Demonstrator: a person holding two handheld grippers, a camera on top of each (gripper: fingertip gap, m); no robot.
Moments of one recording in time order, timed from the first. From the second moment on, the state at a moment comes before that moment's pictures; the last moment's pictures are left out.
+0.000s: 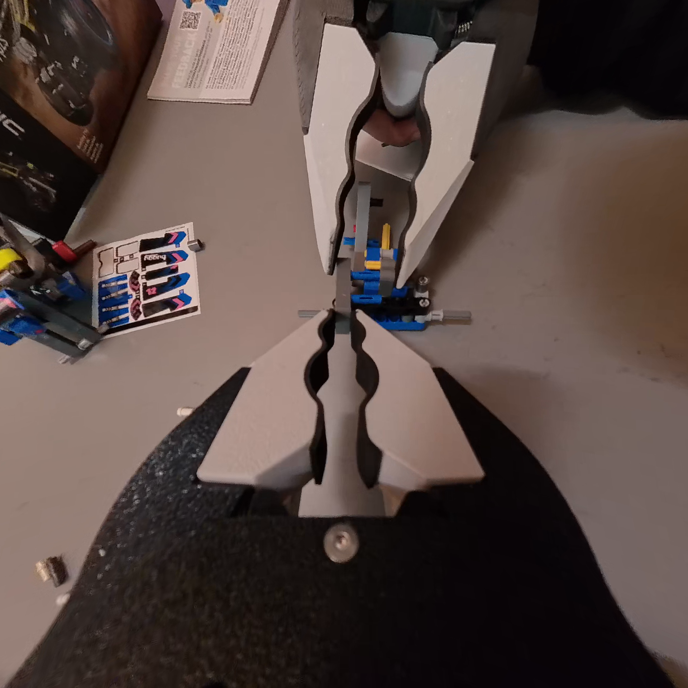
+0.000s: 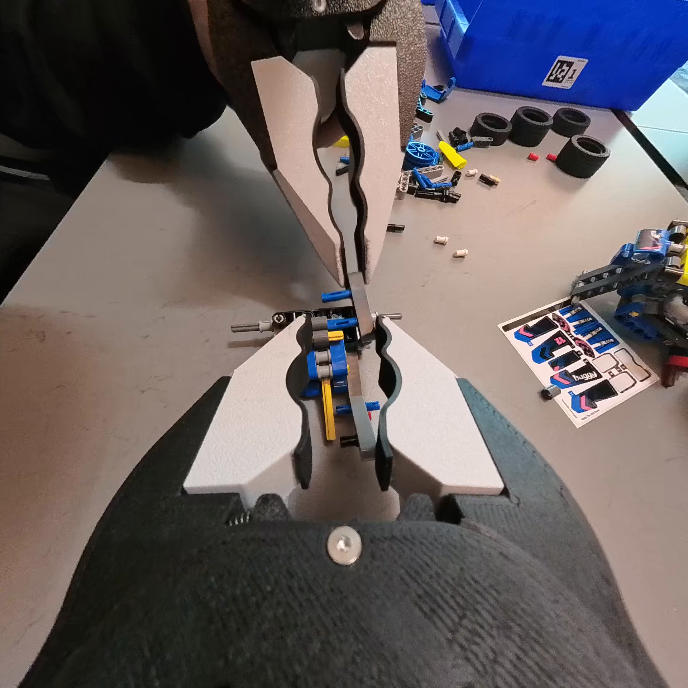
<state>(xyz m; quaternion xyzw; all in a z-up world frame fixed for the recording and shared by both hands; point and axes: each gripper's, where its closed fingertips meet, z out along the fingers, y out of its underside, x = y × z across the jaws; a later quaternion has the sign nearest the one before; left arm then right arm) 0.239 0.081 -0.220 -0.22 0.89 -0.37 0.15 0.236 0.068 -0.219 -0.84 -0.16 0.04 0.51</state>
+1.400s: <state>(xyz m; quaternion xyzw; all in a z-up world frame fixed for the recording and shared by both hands) 0.236 0.081 -0.223 -0.20 0.87 -0.42 0.15 0.232 0.068 -0.219 -0.84 -0.17 0.03 0.51</state>
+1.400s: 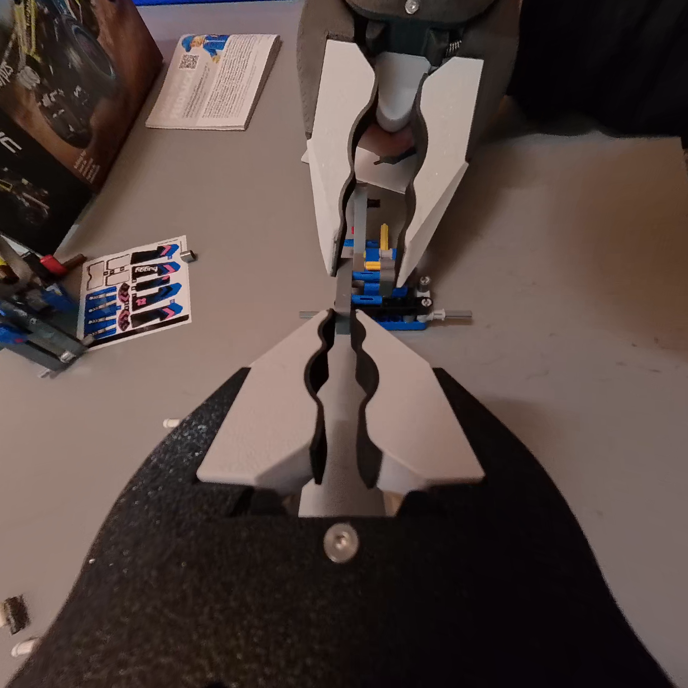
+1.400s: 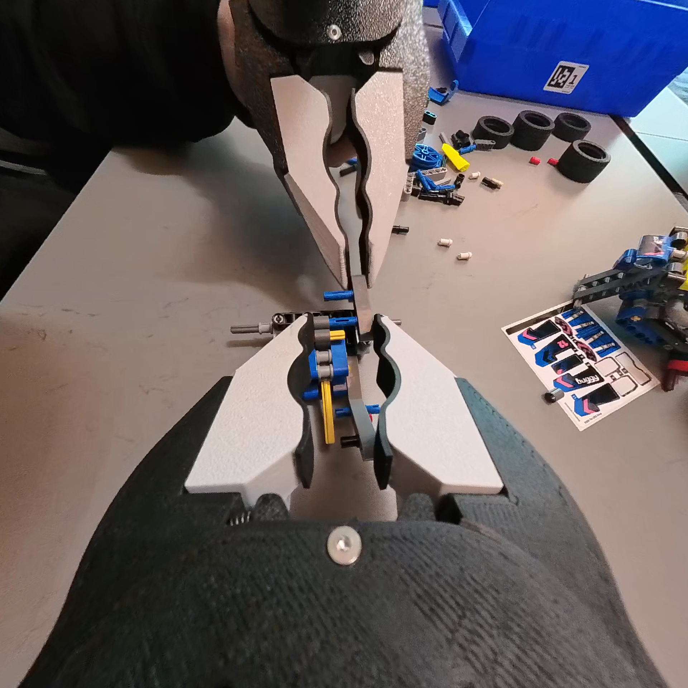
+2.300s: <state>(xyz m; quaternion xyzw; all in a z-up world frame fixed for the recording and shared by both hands) 0.231 0.078 -0.226 -0.19 0.87 -0.44 0.14 0.225 0.065 -0.220 -0.85 -0.15 0.07 0.50</state>
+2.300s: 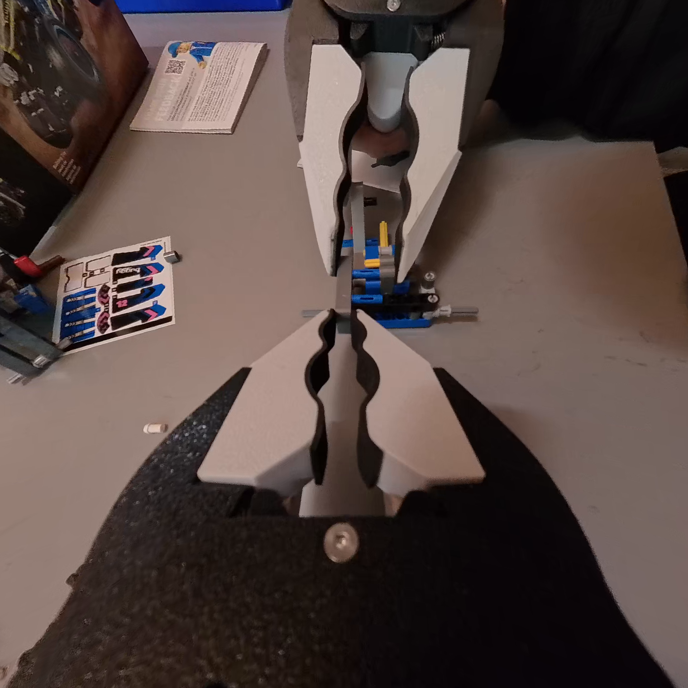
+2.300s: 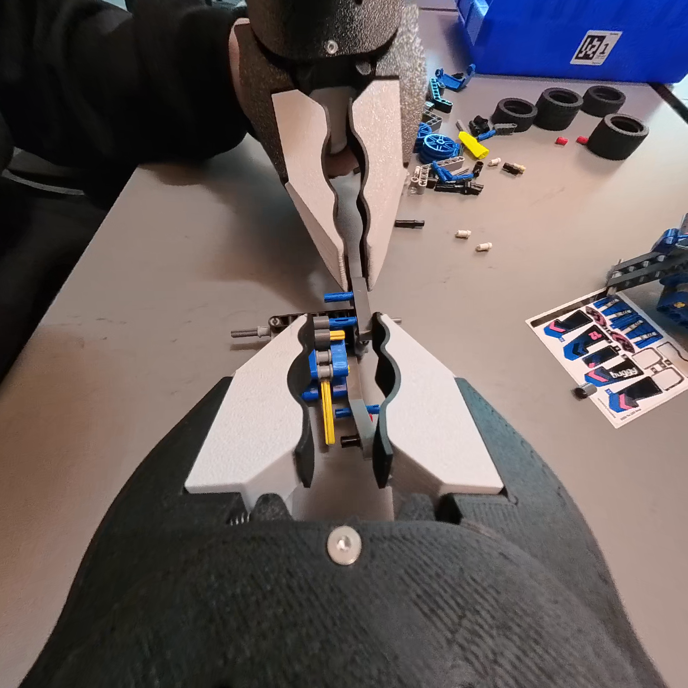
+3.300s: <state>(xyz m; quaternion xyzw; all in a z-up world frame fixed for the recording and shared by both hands) 0.231 0.081 -0.226 -0.20 0.86 -0.46 0.12 0.226 0.068 -0.221 -0.85 -0.15 0.04 0.51</state>
